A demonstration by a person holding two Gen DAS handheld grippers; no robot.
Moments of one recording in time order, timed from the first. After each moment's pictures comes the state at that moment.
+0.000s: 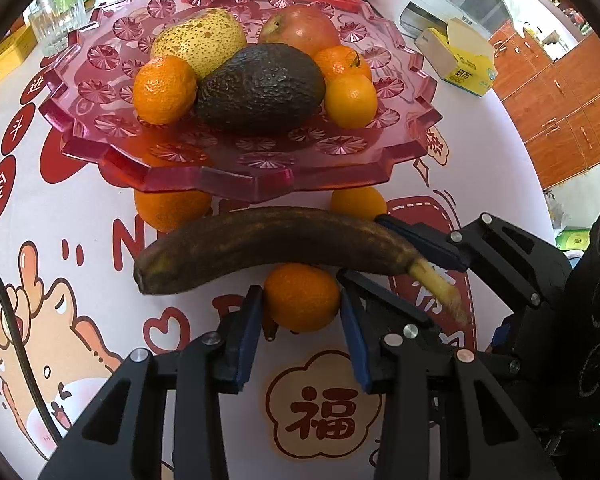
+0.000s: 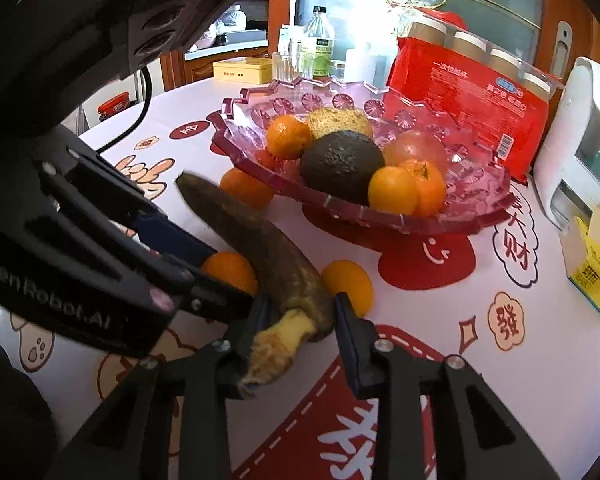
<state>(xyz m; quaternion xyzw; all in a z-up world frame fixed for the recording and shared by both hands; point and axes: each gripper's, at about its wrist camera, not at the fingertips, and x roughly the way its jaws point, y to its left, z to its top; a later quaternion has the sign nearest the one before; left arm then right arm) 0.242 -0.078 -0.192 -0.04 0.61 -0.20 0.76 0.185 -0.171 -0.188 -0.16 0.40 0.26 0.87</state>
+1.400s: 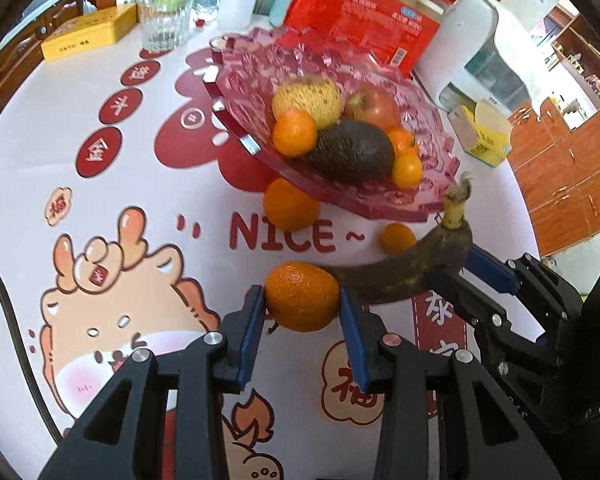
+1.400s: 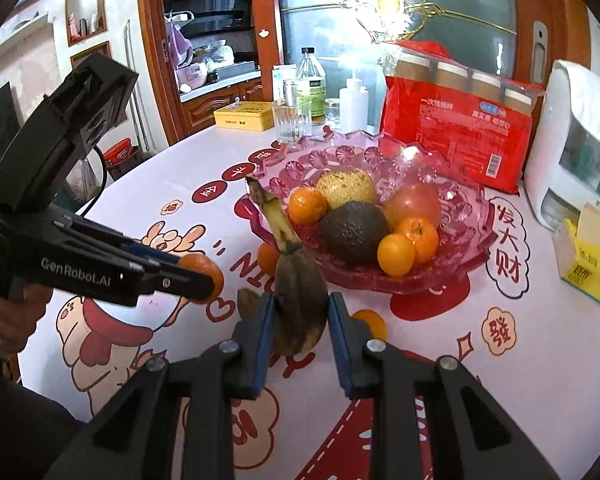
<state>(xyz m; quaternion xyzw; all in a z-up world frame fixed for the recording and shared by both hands) 0.209 0.011 -0.142 -0.11 0.56 -0.13 0.81 0.172 -0.161 -0.129 -0.09 0.38 0.26 0.88</state>
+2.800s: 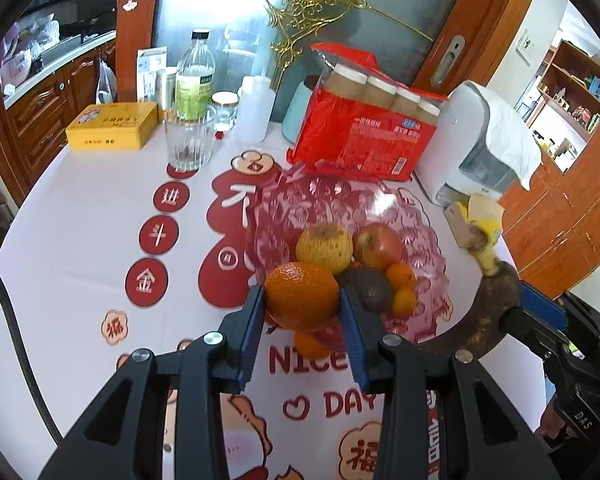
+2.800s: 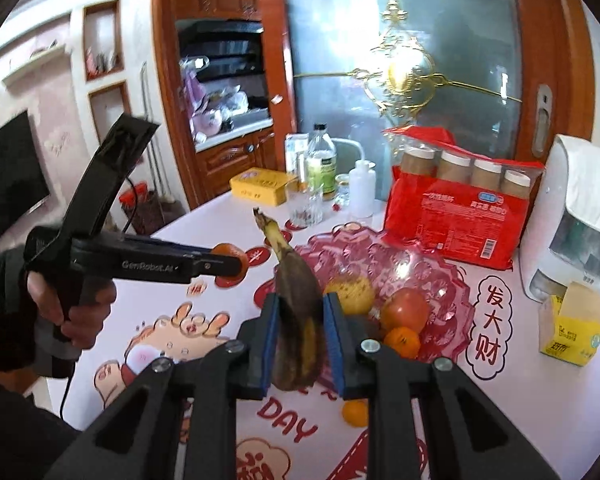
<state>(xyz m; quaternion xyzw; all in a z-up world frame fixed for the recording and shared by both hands) 0.253 0.049 -0.065 -0.12 0.44 -0.11 0.88 0.194 -0.160 -0.030 -0.06 0.31 0.29 0.90</state>
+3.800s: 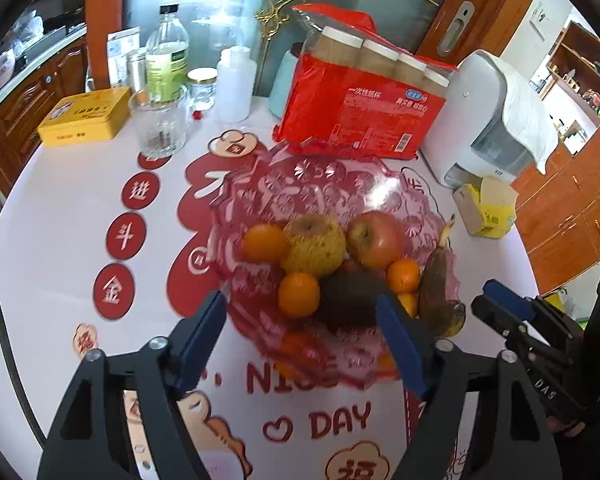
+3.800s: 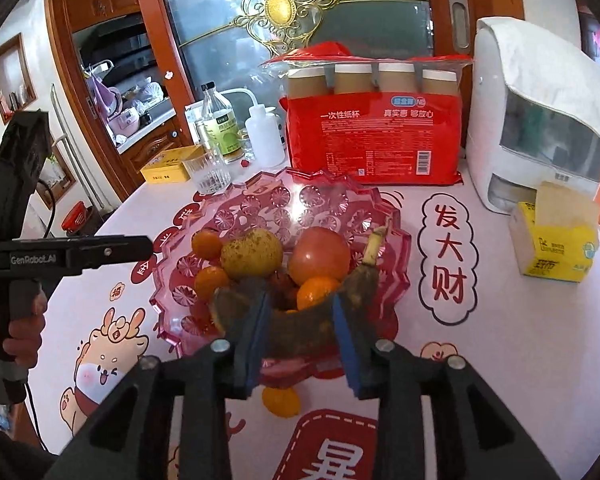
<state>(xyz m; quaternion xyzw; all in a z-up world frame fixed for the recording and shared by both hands) 0.293 0.013 -0.087 -0.10 0.49 -0.10 0.86 0.253 -0.221 -0.092 0.01 0.40 0.17 0.90</state>
